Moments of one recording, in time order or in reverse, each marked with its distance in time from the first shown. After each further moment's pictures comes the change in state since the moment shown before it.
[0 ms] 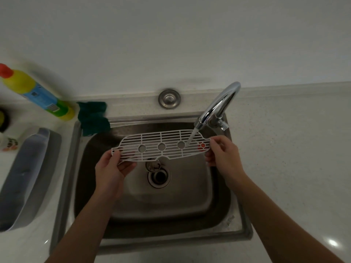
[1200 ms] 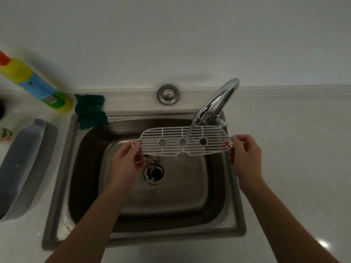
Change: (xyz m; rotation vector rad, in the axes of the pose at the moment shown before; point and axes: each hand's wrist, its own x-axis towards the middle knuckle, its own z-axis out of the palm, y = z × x) left_hand -0.023 -0.011 0.037 0.091 -0.168 -0.022; right_hand -0.011 0.002 -0.042 0.051 0.269 -0.064
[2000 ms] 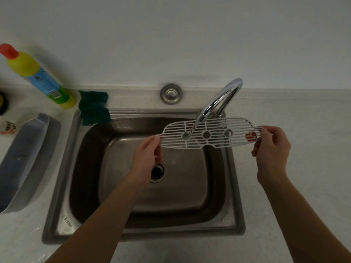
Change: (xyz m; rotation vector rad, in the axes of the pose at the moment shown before) left_hand 0.009 -0.014 0.033 0.084 -0.134 -0.006; right_hand 0.015 -0.026 -0.032 0.069 0.215 -0.096
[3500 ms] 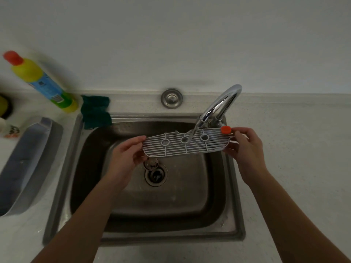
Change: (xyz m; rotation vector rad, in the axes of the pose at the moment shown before) left_hand 0.006 0.019 -0.050 -0.101 0.036 0.011; right_hand -0.001 0.005 0.035 0.151 -0.326 0.225
